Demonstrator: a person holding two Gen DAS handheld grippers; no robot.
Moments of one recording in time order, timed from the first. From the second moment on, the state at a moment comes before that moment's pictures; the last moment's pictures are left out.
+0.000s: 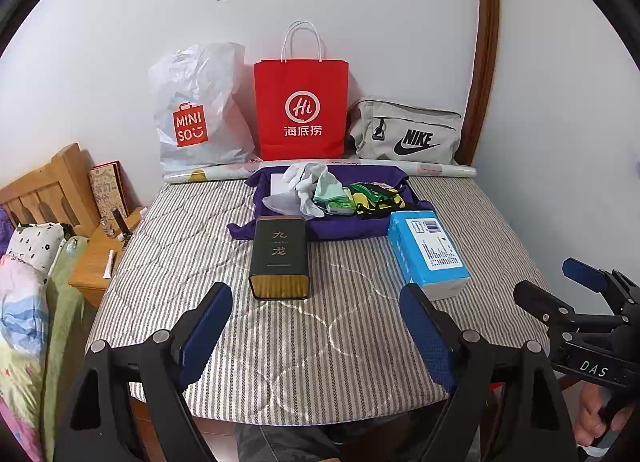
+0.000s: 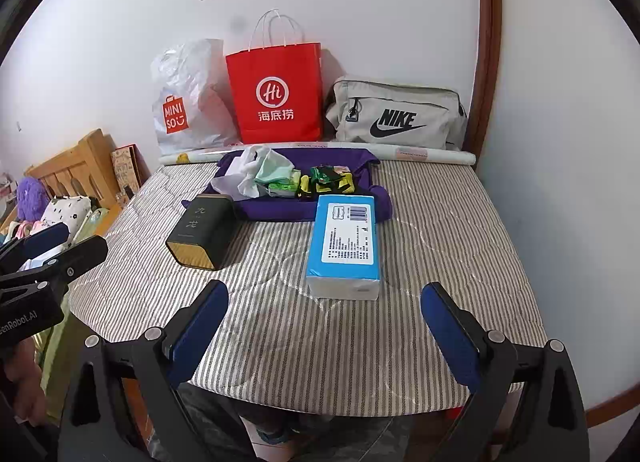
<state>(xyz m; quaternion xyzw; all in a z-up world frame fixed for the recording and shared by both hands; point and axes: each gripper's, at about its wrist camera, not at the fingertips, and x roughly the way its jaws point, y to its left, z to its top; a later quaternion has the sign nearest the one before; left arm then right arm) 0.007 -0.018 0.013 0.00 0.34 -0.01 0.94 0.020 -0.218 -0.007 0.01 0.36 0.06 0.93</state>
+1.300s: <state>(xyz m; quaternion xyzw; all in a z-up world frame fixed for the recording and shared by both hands) 0.006 -0.017 0.014 0.00 0.34 -0.01 0.94 0.017 -0.216 -0.004 0.01 0.36 0.06 0.93</state>
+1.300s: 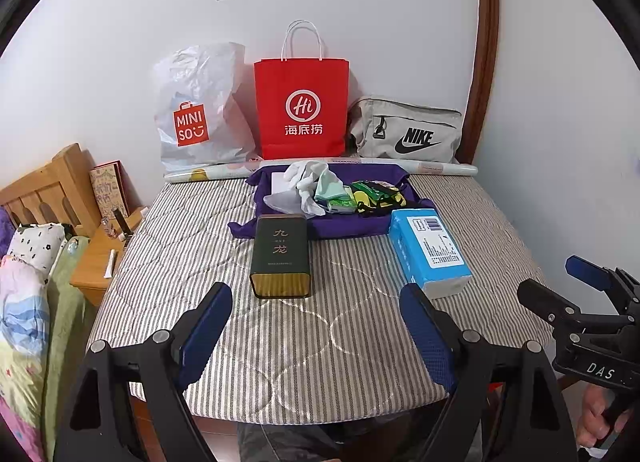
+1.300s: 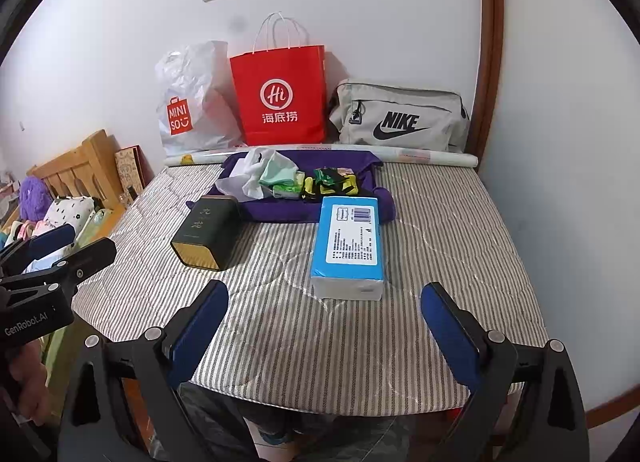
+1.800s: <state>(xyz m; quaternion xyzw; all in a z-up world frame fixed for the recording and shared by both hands) 0.005 -0.017 0.015 0.00 0.34 -0.01 0.94 0.016 -0.217 -0.003 0.01 0.35 0.06 0.93</state>
